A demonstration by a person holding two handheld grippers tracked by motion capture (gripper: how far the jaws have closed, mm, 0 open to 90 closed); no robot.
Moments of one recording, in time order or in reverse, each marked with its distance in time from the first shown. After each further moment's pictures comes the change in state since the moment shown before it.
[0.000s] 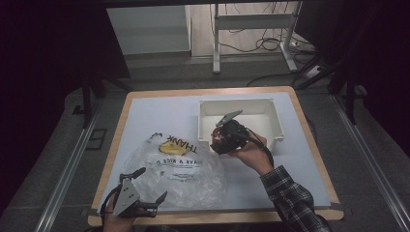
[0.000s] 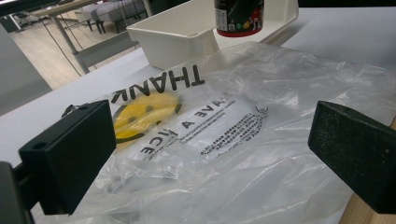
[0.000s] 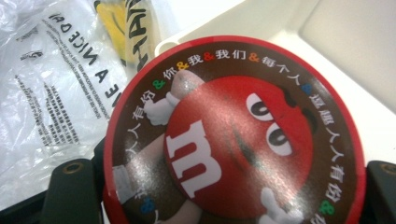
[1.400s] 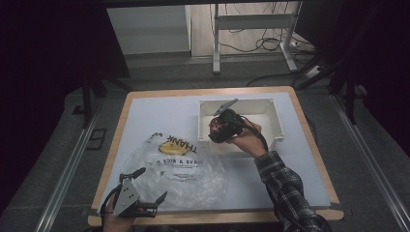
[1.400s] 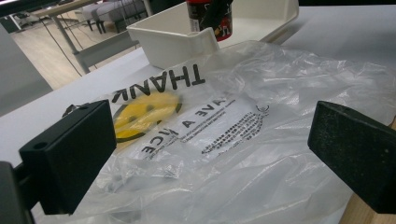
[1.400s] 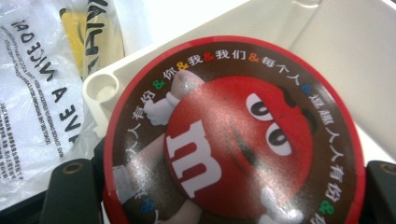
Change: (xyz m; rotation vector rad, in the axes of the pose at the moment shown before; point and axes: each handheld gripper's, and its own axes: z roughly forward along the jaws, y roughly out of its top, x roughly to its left) left arm 0.000 0.000 0.000 0.003 0.000 0.005; right arm -0.039 0.018 0.035 -0.001 0.044 -0.039
